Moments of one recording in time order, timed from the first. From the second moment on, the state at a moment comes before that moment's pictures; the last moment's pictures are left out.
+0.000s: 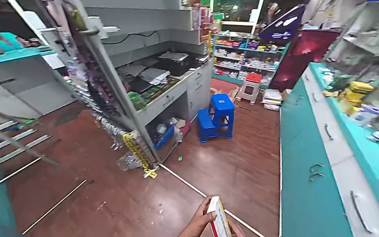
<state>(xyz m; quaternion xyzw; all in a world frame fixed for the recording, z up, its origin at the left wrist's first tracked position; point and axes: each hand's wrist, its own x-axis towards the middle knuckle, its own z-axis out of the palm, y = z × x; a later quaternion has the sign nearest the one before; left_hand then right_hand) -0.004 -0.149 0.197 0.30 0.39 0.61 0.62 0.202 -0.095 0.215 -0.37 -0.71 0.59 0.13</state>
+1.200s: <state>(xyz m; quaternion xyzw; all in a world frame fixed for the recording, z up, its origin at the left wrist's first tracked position) -0.866 -0.413 0.207 0.03 0.91 0.40 -0.02 -0.899 -0.238 0.258 0.08 -0.81 0.53 -0.24</state>
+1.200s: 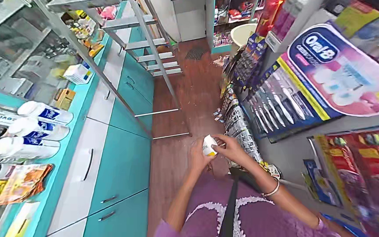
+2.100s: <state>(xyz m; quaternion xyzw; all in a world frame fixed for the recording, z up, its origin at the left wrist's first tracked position) -1.735 -0.454 0.204 0.22 0.58 0.57 0.54 -1.693 -0.208 0.276 0.35 -0.81 0.43 -0.18</state>
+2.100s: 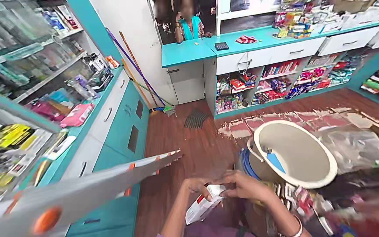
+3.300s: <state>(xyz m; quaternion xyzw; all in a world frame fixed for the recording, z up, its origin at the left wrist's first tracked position) -2.599 -0.434 0.391 0.06 0.61 0.67 0.42 -2.626 -0.191 0.380 0.61 -0.67 0.40 0.16</state>
